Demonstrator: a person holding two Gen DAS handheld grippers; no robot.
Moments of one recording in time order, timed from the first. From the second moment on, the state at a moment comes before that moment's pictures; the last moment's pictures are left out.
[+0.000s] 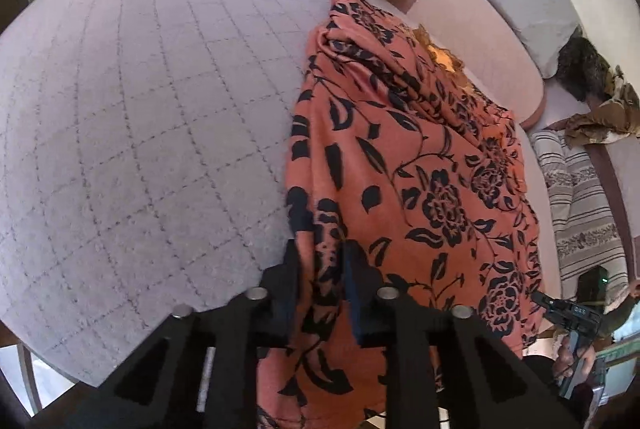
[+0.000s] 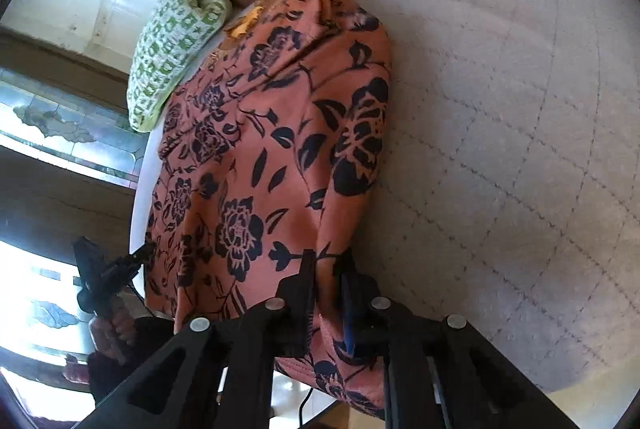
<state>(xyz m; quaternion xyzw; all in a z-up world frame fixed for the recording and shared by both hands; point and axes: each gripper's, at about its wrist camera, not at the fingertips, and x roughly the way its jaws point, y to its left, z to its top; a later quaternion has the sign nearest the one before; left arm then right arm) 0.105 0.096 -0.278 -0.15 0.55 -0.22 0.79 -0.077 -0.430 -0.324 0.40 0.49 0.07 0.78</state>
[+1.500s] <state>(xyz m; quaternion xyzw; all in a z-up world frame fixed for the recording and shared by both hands) 0.365 0.022 -0.216 -0.29 0.50 -0.28 0.77 0.134 -0.530 -0.247 0.50 0.24 0.09 0.83</state>
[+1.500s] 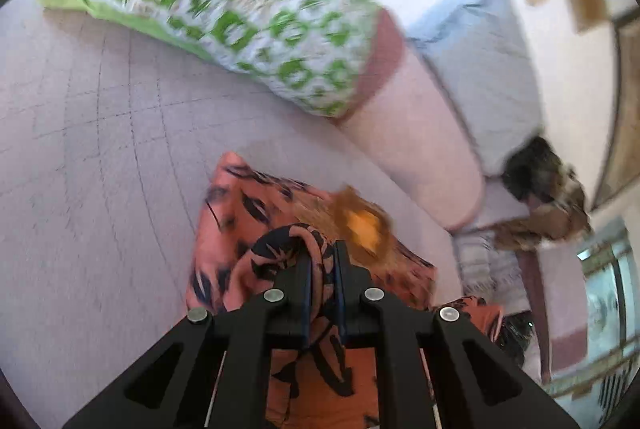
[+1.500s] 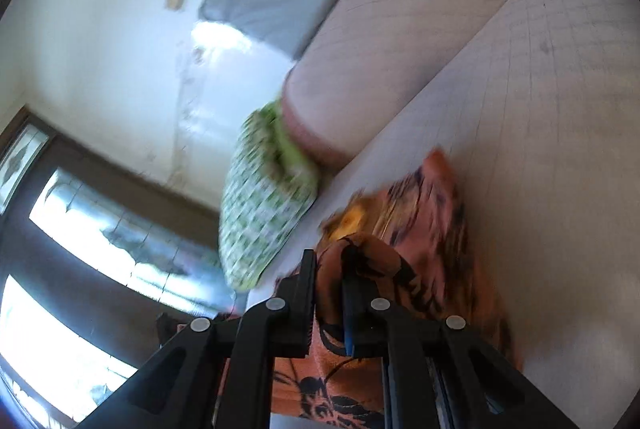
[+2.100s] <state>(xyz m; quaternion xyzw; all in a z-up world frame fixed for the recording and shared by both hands) 0.280 0.043 -0.219 -0.31 0.41 -0.16 0.84 0.120 -0.537 -0.240 0.46 0.22 0.01 0.86</state>
